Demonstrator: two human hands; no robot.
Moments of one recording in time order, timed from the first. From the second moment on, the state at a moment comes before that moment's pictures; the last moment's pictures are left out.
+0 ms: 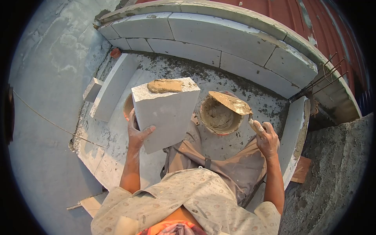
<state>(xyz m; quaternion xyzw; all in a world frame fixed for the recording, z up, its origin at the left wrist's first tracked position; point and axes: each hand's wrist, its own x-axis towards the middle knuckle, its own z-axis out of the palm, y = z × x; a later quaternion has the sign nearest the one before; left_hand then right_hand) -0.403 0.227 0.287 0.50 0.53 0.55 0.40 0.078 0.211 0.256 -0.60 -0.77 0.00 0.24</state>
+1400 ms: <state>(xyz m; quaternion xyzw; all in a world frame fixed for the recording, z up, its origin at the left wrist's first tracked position) -0.022 0.281 0.329 0.28 0.16 0.34 0.88 0.045 0.136 0.406 -0.68 -0.66 0.06 0.32</state>
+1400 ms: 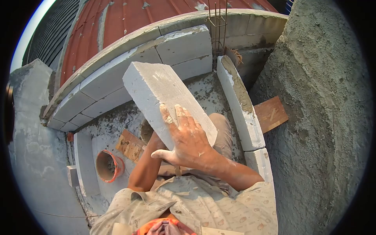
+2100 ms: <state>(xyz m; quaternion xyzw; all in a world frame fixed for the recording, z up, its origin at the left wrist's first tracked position) -0.251 0.329 0.259 0.50 0.41 0.32 0.69 0.340 0.203 0.391 -0.91 -0.34 0.02 0.22</state>
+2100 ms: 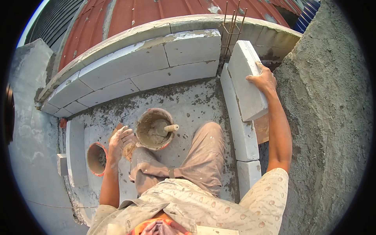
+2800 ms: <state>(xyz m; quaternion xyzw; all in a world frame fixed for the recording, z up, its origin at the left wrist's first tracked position) -0.274 0.305 0.211 0.38 0.54 0.32 0.68 0.362 0.249 0.364 -0.93 -0.34 0.01 0.16</state>
